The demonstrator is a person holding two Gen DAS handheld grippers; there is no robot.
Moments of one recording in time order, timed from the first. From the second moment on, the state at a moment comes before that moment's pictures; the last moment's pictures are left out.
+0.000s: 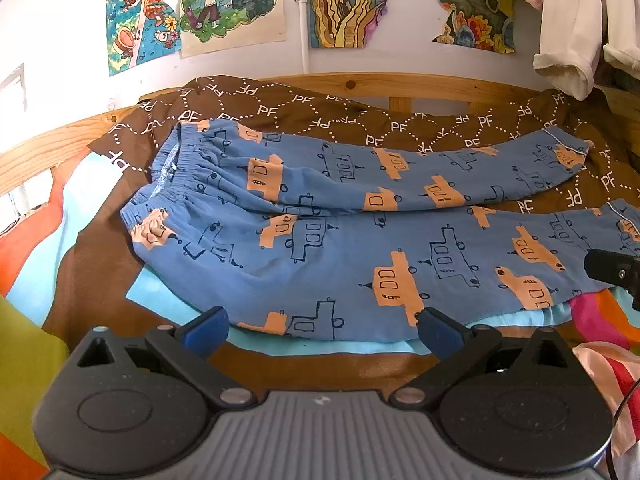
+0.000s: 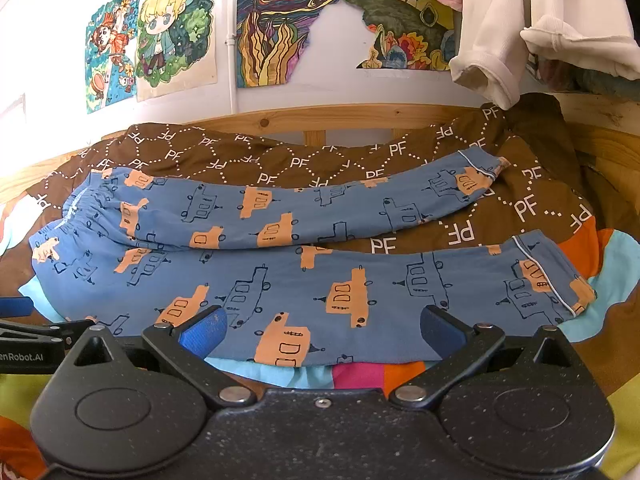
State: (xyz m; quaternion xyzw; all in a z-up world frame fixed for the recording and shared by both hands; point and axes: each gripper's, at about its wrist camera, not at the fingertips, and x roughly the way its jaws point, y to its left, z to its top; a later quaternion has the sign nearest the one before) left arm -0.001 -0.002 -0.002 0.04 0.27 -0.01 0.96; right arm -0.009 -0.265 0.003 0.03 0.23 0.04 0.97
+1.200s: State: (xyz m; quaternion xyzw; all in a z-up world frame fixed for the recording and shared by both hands) left arm 0.023 0.006 0.000 0.02 0.29 -0.01 0.96; right arm 0.007 -0.280 0.011 0.06 0.23 0.06 0.97
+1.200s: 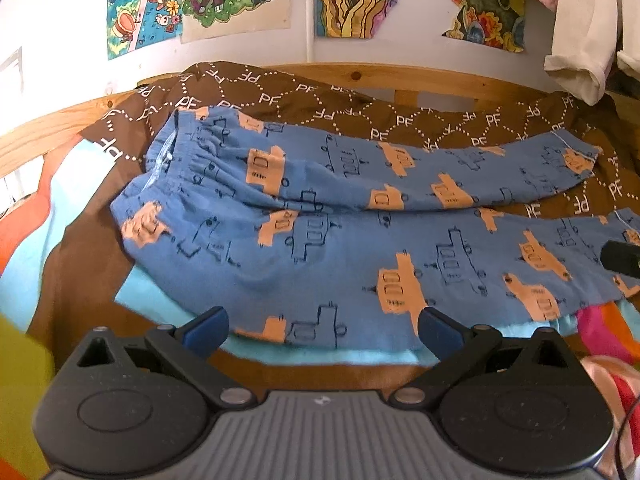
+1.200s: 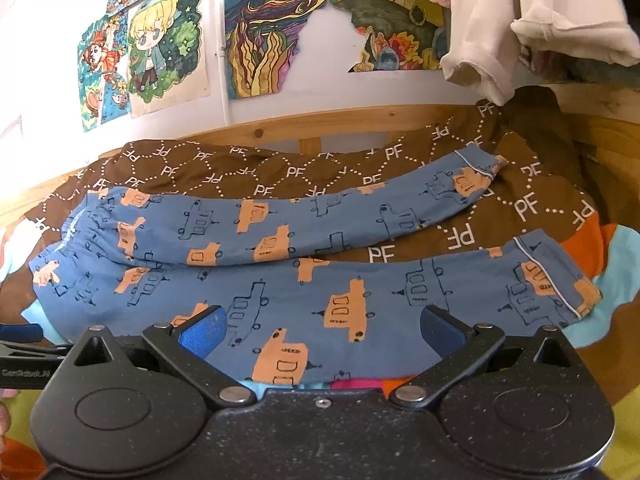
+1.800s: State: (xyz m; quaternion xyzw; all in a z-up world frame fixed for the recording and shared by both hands) left arm 0.205 0.058 0.094 0.09 0.21 -0.01 0.97; right arm 0.159 -0.308 0.051 -0.07 0.28 0.24 0.93
